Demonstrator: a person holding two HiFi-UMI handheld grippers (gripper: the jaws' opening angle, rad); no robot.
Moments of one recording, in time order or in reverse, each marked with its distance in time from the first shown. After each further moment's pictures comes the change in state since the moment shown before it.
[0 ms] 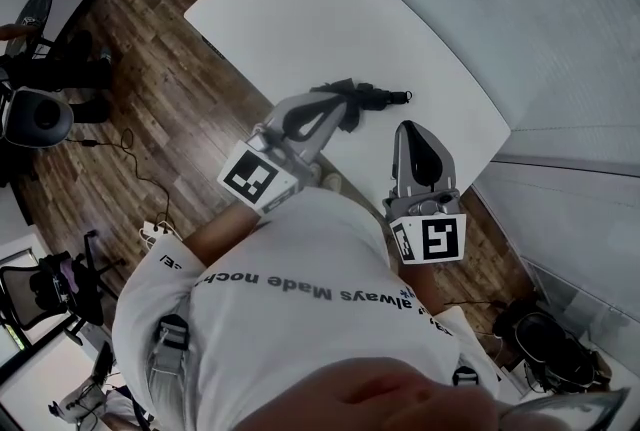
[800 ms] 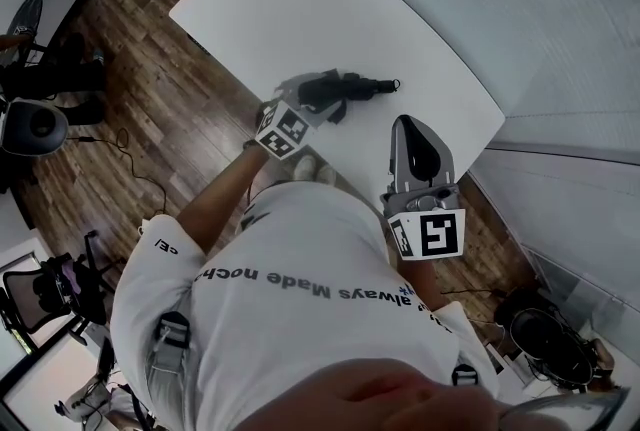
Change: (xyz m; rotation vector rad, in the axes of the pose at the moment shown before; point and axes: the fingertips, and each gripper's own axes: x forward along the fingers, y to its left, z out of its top) left arm 0.065 0.036 -0.222 0.299 0.521 -0.096; right arm -0.019 -0.035 -0.006 0.009 0.011 -0.012
